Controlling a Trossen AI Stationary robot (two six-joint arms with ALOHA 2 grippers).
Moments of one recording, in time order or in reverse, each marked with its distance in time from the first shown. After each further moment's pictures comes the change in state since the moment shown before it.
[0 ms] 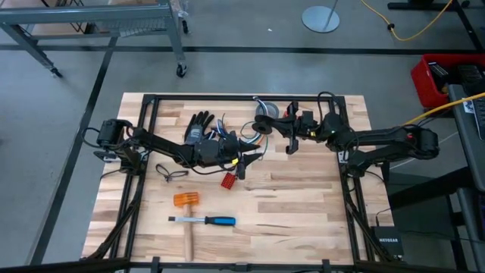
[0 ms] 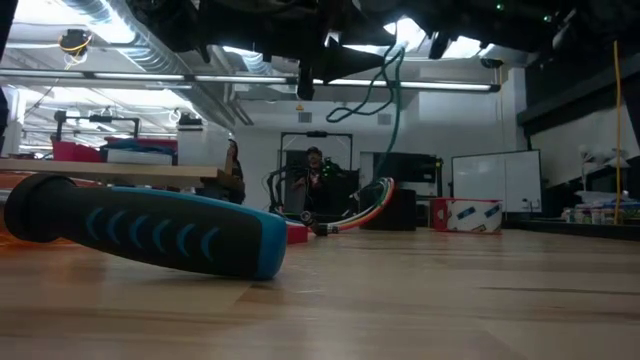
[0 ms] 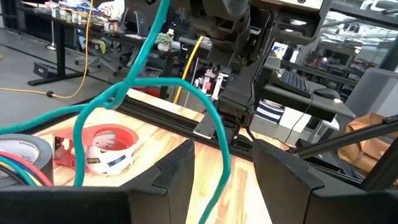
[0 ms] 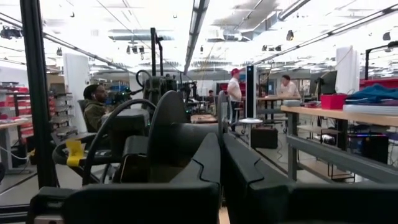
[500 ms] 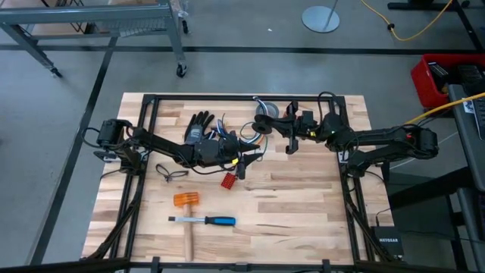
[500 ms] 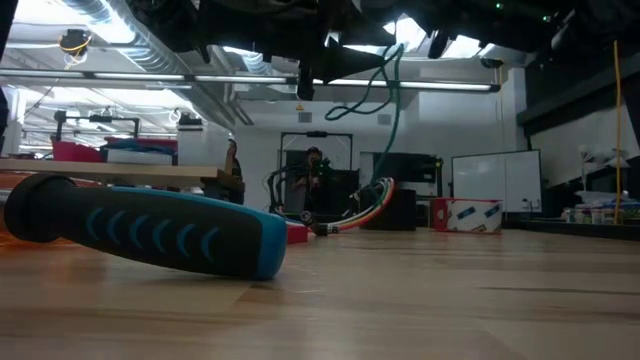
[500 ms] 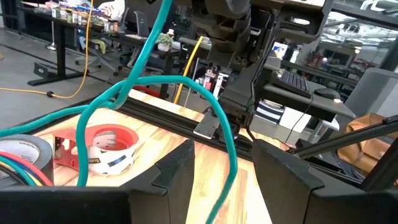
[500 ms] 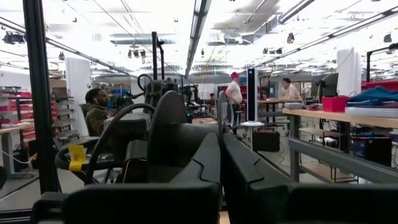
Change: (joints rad) left arm 0.001 0.000 0.000 0.000 0.000 0.000; right arm 0.000 0.008 0.001 0.025 0.000 0.010
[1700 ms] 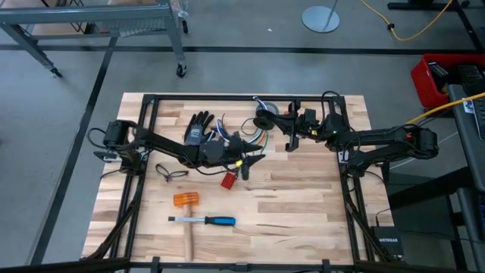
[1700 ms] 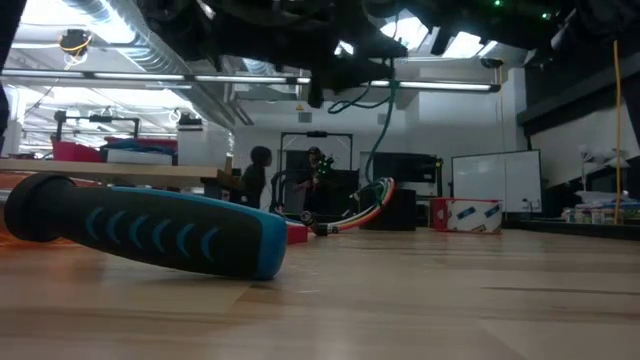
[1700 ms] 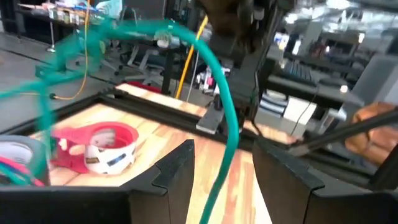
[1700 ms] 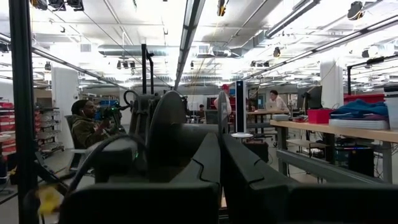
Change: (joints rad) left arm 0.006 0.082 0.050 0.009 0.011 0.043; right arm 0.000 0.000 0.000 0.048 0.053 -0.013
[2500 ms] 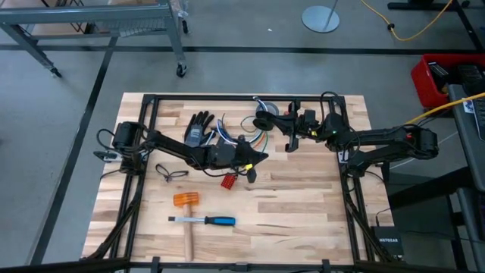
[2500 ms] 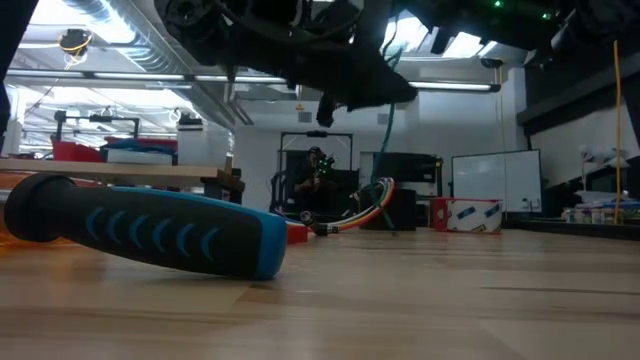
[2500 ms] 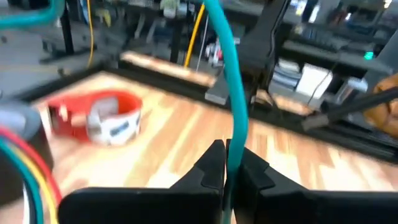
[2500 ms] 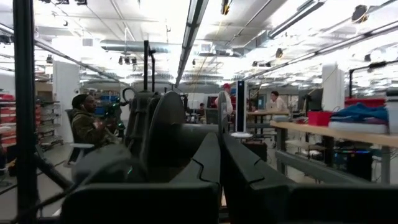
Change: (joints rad) left arm -0.003 0.074 0.079 -0.145 -0.012 -0.028; right arm -0.010 -0.006 0.000 -0.009 -0.017 -0.029
